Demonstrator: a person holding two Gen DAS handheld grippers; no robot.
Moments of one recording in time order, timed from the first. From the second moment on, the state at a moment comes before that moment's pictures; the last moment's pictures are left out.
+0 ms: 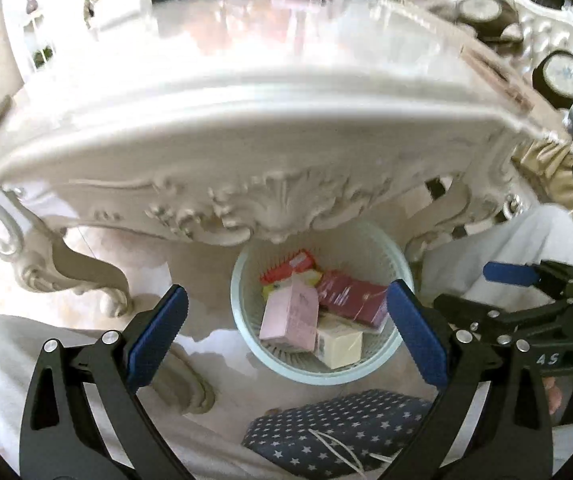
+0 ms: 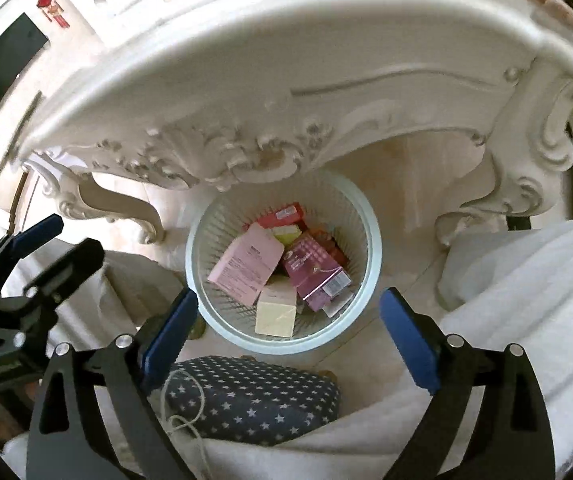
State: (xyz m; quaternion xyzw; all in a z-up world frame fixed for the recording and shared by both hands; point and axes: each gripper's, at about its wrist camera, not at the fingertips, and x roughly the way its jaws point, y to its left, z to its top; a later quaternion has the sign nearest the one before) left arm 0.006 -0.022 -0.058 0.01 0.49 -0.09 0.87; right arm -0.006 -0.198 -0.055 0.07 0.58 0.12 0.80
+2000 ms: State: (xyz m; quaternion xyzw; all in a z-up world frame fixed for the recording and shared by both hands) left arm 0.003 -0.018 -0.012 0.03 0.45 -0.02 0.89; right arm -0.018 -0.199 -0.026 0.06 0.54 0.08 0.83
